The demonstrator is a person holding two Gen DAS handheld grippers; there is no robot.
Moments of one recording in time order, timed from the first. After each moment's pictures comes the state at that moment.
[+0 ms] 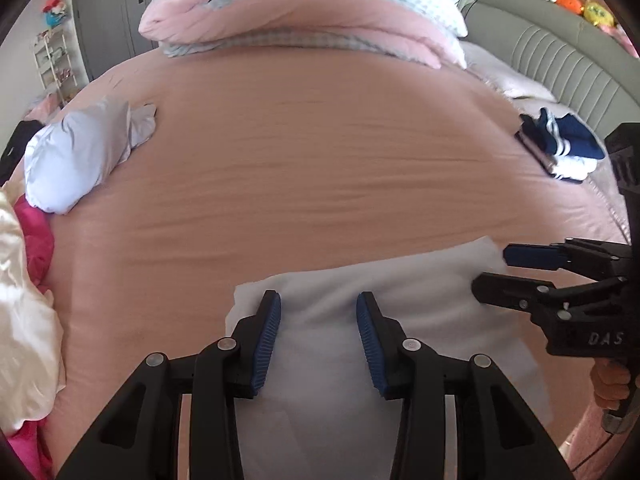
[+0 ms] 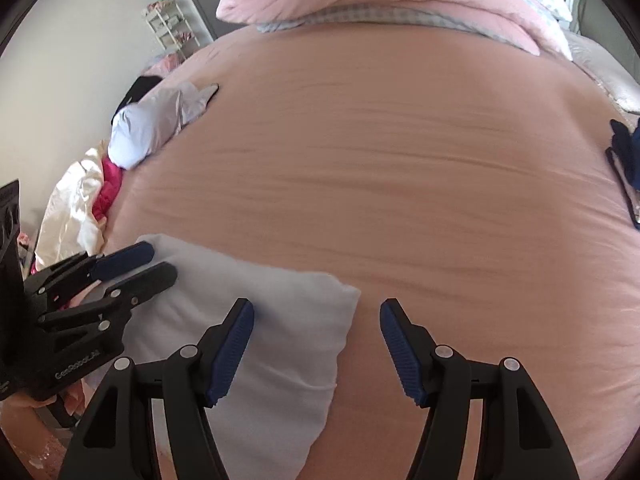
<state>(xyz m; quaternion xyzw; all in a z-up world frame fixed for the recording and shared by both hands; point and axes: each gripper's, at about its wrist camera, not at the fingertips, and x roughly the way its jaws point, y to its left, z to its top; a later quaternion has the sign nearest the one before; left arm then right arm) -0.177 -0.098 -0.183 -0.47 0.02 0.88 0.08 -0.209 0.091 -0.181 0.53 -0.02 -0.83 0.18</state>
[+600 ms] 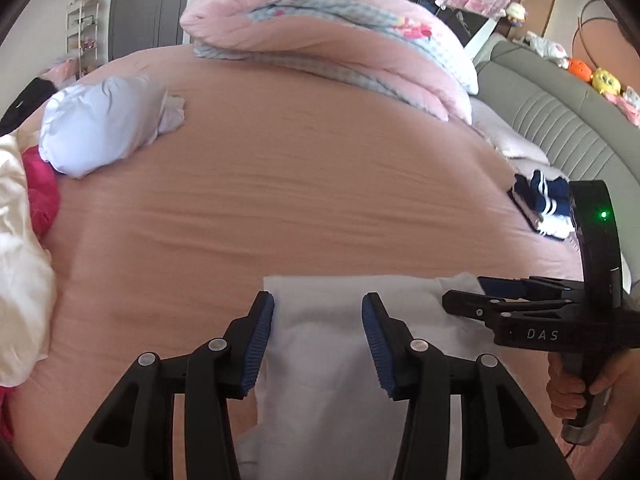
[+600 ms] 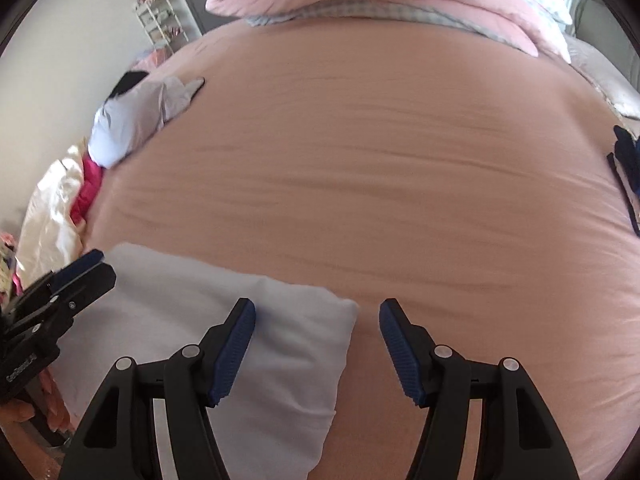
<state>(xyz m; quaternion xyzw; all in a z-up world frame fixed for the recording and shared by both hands) -0.155 -0.118 -0.184 -0.46 -0.06 0.89 0.05 -0.223 0.088 -0.195 0.53 -0.01 -0.83 0.15</state>
